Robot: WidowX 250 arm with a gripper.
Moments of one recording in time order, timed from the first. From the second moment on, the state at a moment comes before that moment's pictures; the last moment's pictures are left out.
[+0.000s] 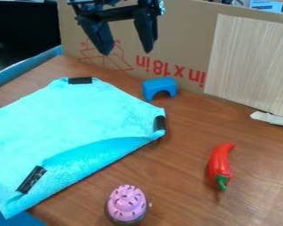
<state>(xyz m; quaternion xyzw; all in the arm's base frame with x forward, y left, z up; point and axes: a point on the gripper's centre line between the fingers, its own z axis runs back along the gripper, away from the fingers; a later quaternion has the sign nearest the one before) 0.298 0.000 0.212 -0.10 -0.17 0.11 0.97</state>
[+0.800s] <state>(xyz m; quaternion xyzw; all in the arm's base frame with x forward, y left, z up) 0.272 0.027 0.155 -0.06 -0.15 0.06 0.99</state>
